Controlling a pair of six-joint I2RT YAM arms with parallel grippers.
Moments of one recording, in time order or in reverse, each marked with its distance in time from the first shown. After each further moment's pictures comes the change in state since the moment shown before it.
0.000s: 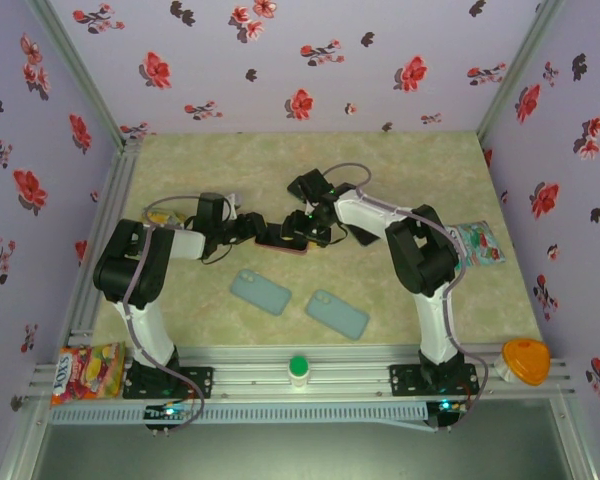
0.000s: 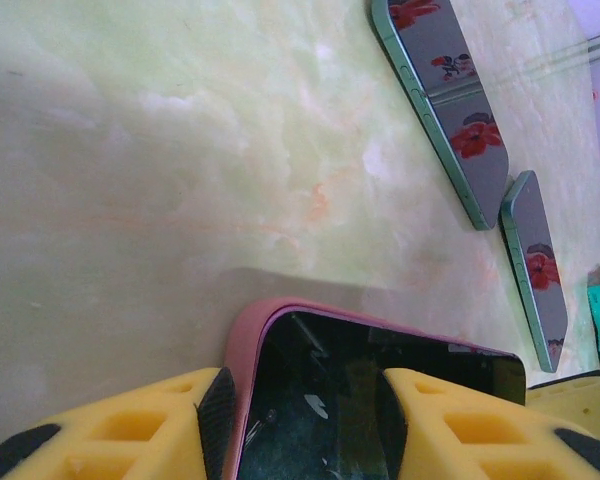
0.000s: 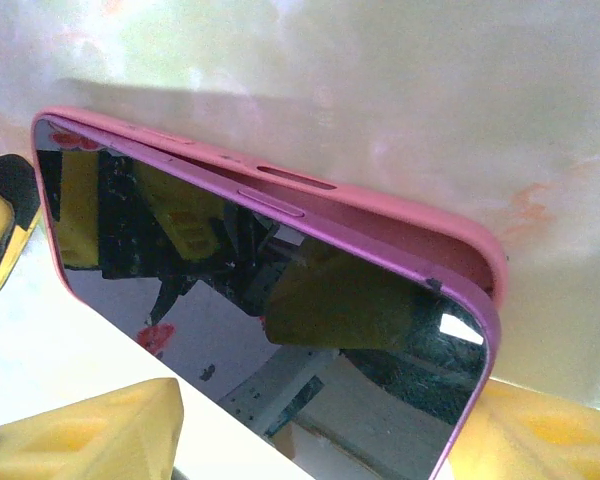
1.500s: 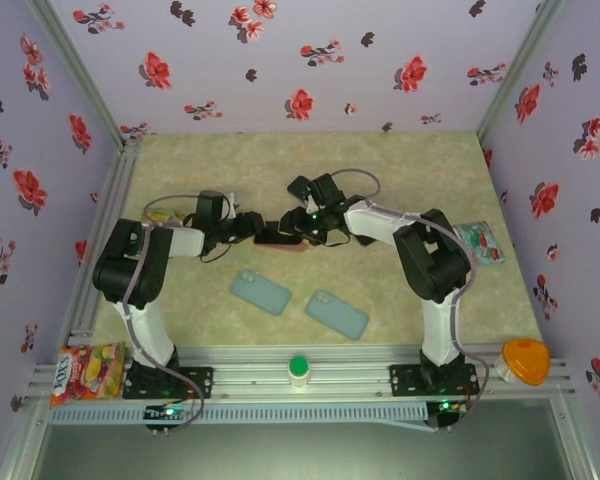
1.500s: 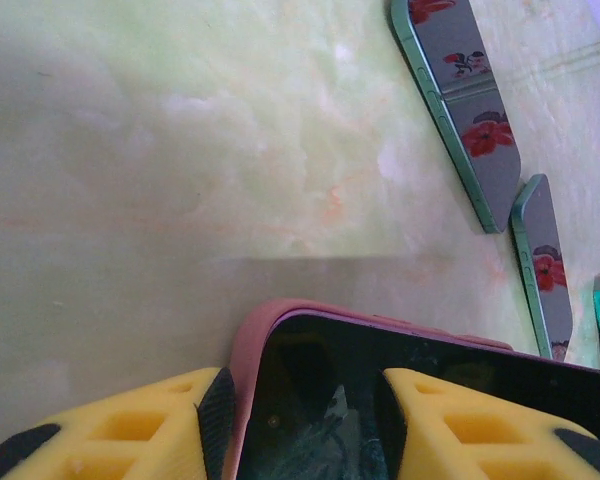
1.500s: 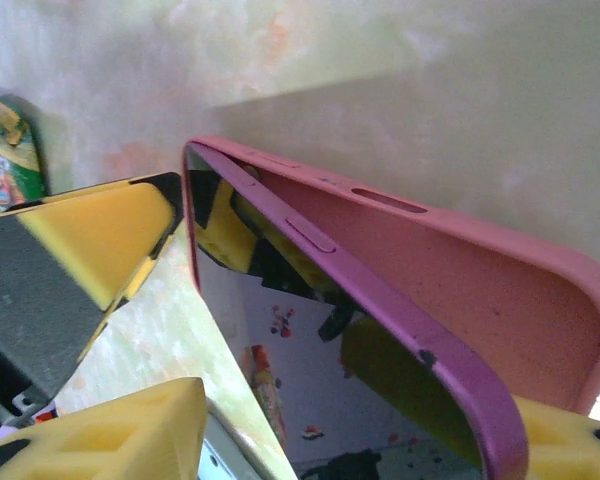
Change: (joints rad) left arm 0.006 0.000 0.030 -0.064 0.000 -0.001; right arm -0.019 -0.088 -0.194 0.338 -0.123 0.095
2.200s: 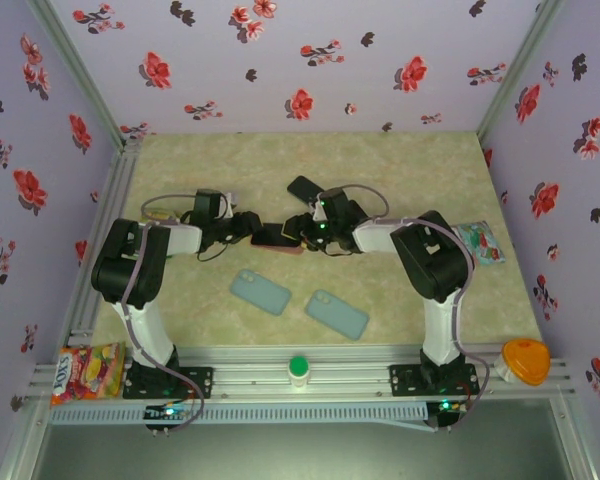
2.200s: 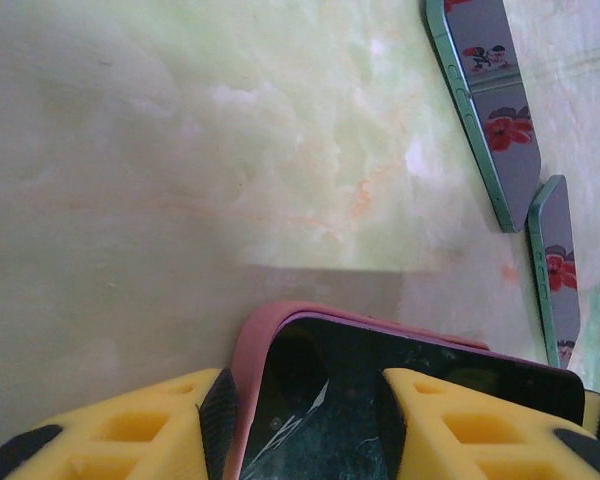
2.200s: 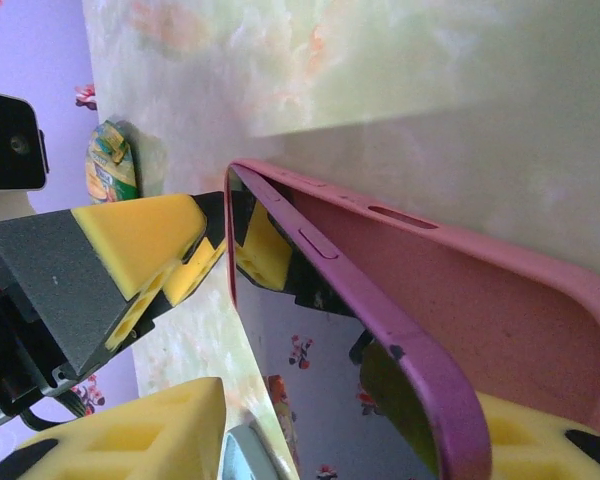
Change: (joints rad) left arm 0.022 -0.002 0.027 -0.083 0.012 0.000; right arm -0.029 -0.013 -0.257 0.497 -0.121 0.141
